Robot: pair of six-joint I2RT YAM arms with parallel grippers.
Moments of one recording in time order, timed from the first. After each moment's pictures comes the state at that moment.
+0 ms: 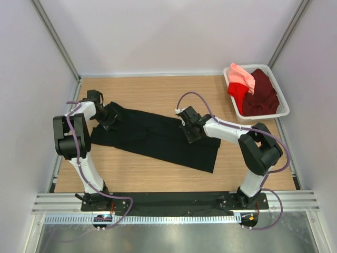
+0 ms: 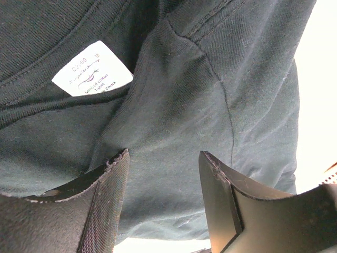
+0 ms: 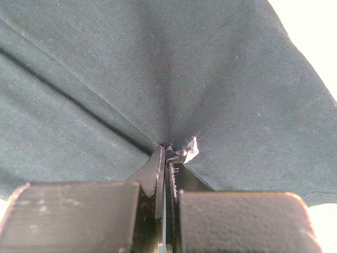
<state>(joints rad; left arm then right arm) 0.13 1.94 1.29 -0.60 0.30 -0.68 0.67 1.75 1.10 -0.47 0.13 0.14</state>
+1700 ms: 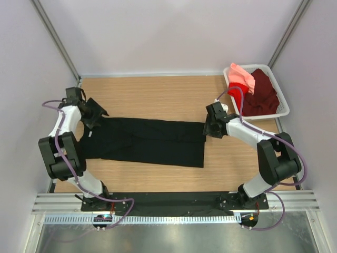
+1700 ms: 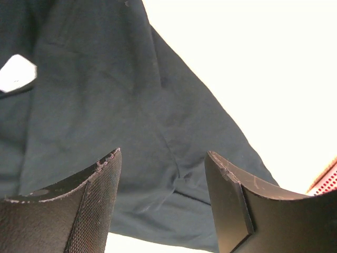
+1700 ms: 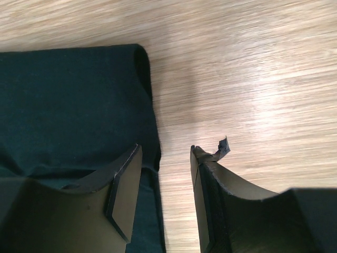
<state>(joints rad) 0.26 1.63 1.23 -0.66 0.22 -0.63 0.39 1.56 0.95 -0.46 0.19 0.58</state>
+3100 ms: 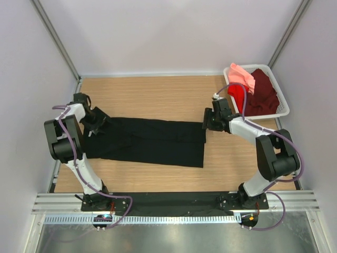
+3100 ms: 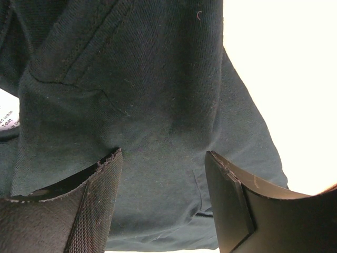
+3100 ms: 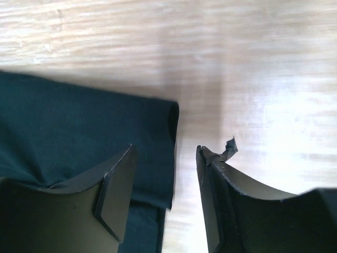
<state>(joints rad) 0.27 1.90 1.27 -0.64 0.25 -0.66 0.32 1.58 0.91 -0.23 0.04 0.43</state>
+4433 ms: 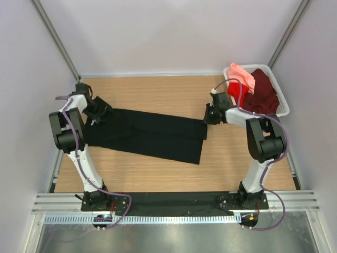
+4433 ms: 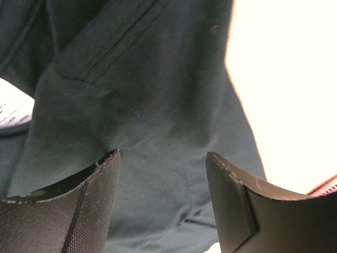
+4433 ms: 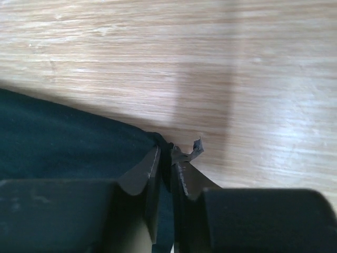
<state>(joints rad) 0.25 2.05 1.49 -0.68 0.27 -0.71 0.23 1.86 1.10 -0.16 -0.11 0.34</state>
